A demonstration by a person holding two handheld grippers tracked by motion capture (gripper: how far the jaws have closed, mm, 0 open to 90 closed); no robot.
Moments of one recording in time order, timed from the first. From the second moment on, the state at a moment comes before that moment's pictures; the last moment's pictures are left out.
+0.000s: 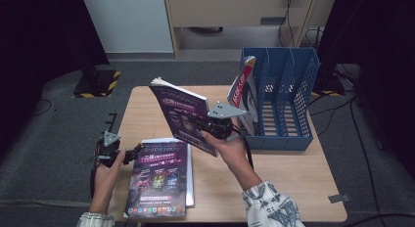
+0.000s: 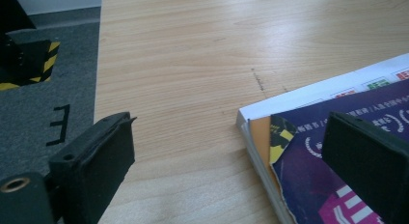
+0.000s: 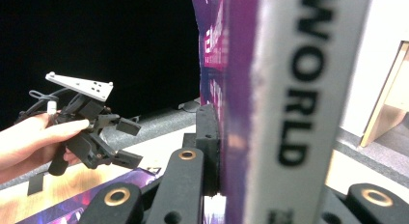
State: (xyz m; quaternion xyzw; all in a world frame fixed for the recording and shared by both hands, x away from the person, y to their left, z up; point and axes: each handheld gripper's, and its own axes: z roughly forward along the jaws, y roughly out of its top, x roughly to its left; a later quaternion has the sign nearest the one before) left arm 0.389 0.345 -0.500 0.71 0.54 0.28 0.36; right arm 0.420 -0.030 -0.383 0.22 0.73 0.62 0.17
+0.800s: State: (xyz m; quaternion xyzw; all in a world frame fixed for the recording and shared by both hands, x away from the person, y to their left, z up) left arm 0.392 0.336 -0.502 0.72 0.53 0.29 0.35; right arm 0.399 -0.084 -0.398 0.23 0.73 0.63 0.17
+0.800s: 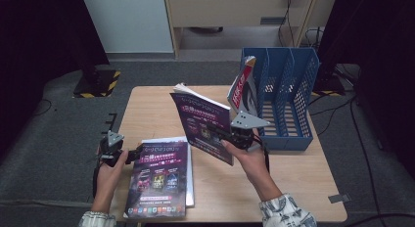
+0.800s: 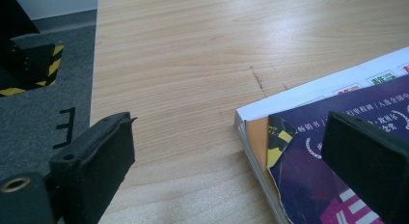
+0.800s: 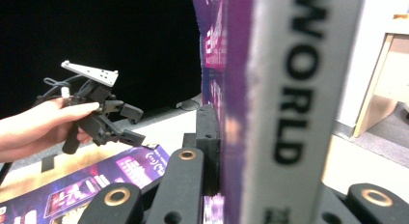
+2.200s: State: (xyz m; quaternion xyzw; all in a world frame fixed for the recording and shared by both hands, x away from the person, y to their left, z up) left arm 0.395 0.340 -0.507 0.72 0.54 0.29 0.33; right arm 0.364 -0.148 -0.418 0.25 0.73 0.61 0.19
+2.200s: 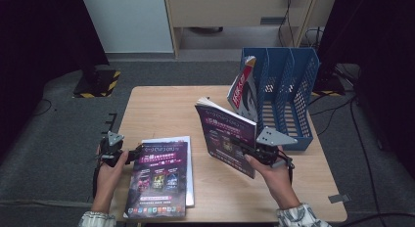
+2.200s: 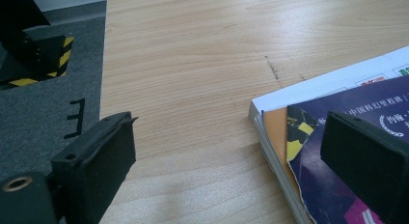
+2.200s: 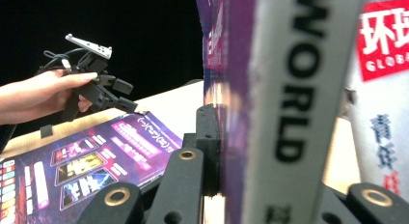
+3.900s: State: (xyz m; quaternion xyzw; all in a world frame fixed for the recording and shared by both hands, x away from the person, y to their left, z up) left arm 0.394 0.342 -0.508 0.72 0.55 0.29 0.32; right arm 0.321 -0.232 -0.402 0.32 0.70 0.61 0.22
